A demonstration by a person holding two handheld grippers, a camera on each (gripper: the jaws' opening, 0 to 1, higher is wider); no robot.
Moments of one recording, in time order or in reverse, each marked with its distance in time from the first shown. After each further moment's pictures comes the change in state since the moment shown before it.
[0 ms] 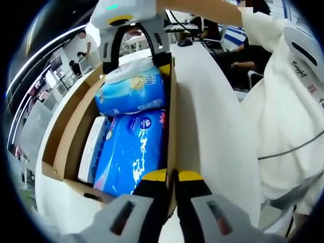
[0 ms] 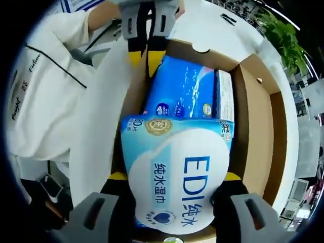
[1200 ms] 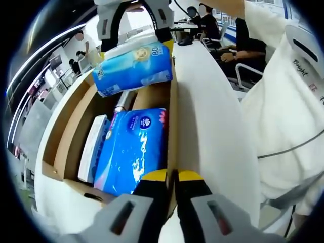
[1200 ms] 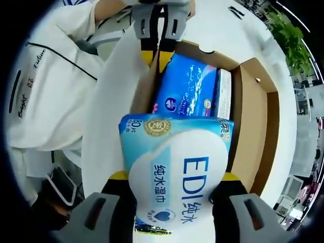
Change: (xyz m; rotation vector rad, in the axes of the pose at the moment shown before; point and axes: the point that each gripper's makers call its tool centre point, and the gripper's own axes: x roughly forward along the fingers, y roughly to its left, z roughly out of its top) left arm 0.000 0.000 -0.001 -0.004 0.010 -0.009; right arm -0.038 0.004 -0.008 -0.009 0.135 0.013
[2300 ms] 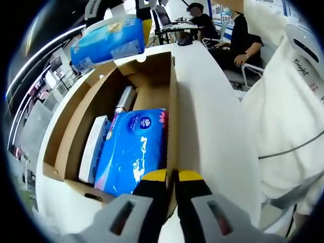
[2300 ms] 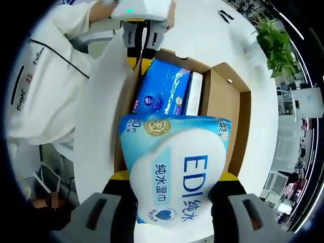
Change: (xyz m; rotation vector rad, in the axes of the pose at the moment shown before) left arm 0.000 0.000 0.001 0.010 -0.004 0.010; right arm -0.051 -0.032 -0.019 -0.009 0.044 -0.147
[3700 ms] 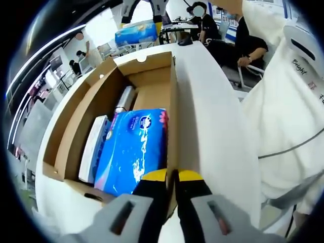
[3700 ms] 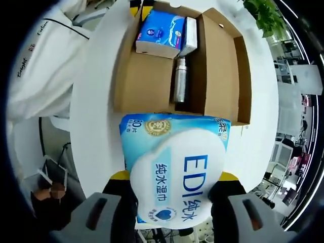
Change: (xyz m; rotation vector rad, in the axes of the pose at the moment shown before) left arm 0.000 -0.001 0.000 -0.004 0.002 -0.003; right arm 0.002 0.033 -0.143 0.104 0.167 -0.003
